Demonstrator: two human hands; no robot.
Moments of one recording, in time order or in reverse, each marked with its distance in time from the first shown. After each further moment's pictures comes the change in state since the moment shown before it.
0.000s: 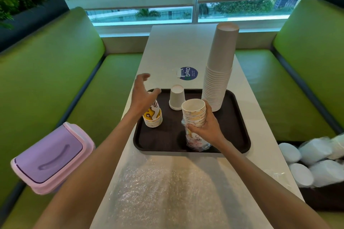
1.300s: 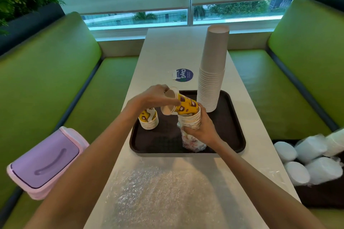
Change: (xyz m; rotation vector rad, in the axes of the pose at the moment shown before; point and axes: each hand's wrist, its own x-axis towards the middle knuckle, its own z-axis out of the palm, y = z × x) left_hand 0.001 0.066 0.009 0.414 -0.719 -0.010; right_hand -0.002 0.001 -0.005 0.057 -0.012 -0.054
